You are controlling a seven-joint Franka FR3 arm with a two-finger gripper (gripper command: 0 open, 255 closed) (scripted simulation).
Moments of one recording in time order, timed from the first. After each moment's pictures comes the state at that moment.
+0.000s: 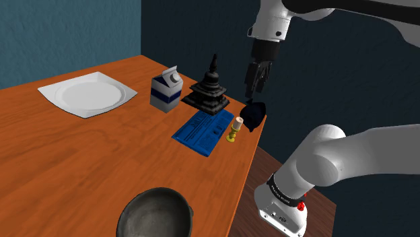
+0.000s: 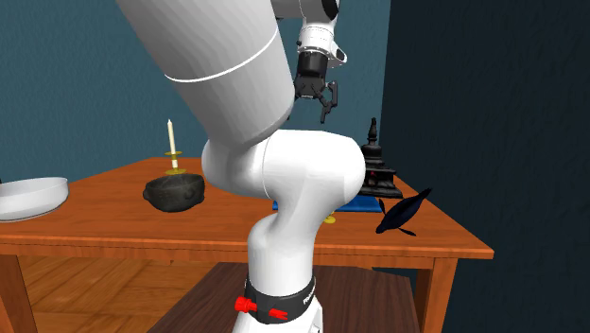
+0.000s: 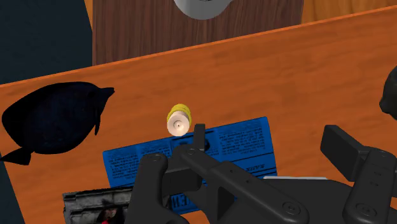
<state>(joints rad) -0.02 -0.74 0.05 -2.41 0.11 1.42 -0.06</state>
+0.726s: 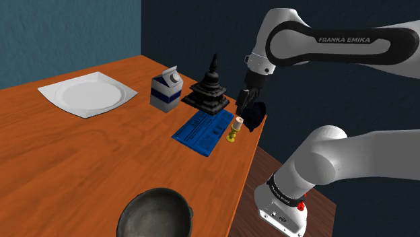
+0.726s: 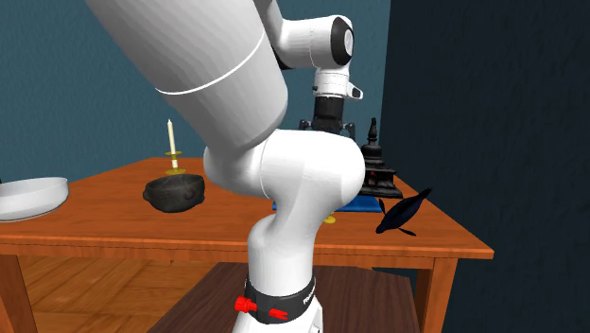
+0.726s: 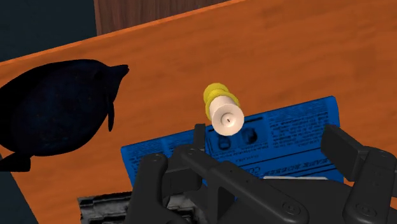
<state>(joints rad) -0.08 -0.79 0.00 -2.72 0.04 1.82 -0.12</state>
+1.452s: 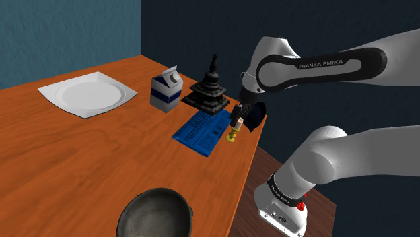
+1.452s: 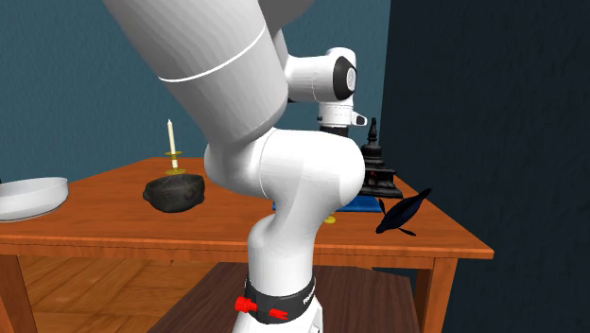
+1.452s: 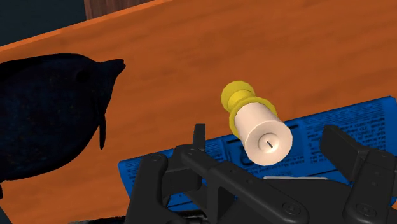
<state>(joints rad) -0.10 -0.73 -0.02 -2.89 0.02 2.10 -0.15</state>
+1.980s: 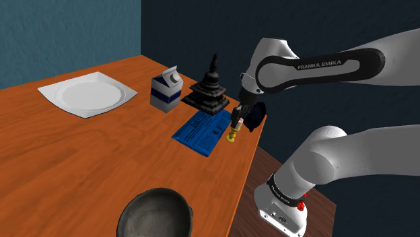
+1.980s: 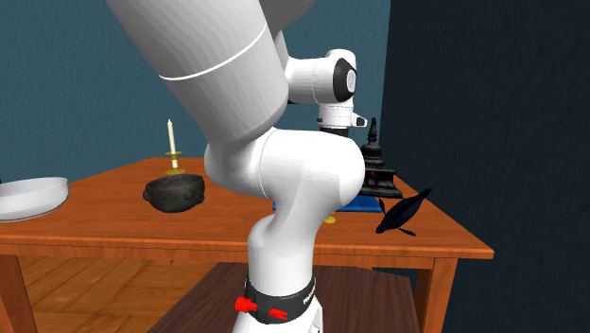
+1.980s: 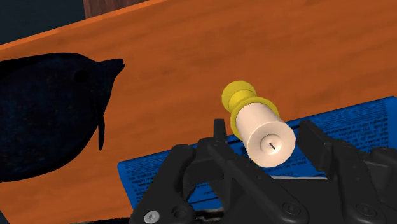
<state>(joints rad) -0.10 -0.73 -0.02 -2.89 0.02 2.11 -0.15</state>
